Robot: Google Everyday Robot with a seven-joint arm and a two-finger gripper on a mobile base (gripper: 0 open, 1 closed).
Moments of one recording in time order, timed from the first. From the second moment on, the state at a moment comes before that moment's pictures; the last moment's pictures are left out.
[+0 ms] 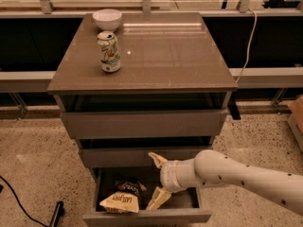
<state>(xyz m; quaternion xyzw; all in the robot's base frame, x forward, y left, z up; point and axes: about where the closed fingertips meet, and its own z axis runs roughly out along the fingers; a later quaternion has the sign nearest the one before) 0.459 0.001 0.531 -0.65 0.63 0.21 0.36</state>
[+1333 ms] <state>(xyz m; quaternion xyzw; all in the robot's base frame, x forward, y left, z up) 0.495 0.037 0.341 -0.71 0.56 0.19 0.37</state>
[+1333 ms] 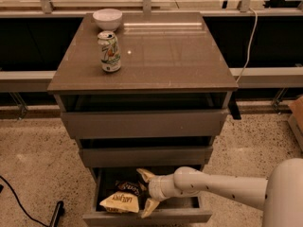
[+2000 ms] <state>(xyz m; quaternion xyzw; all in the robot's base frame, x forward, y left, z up) 0.479 0.071 0.264 -0.73 0.53 0.26 0.36</state>
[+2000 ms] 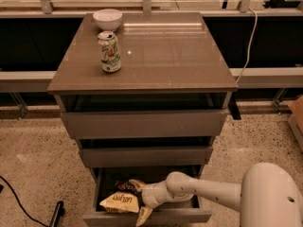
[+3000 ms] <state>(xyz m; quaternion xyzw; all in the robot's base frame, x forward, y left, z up) 0.479 0.084 0.252 -0.69 0.54 0.29 0.40</state>
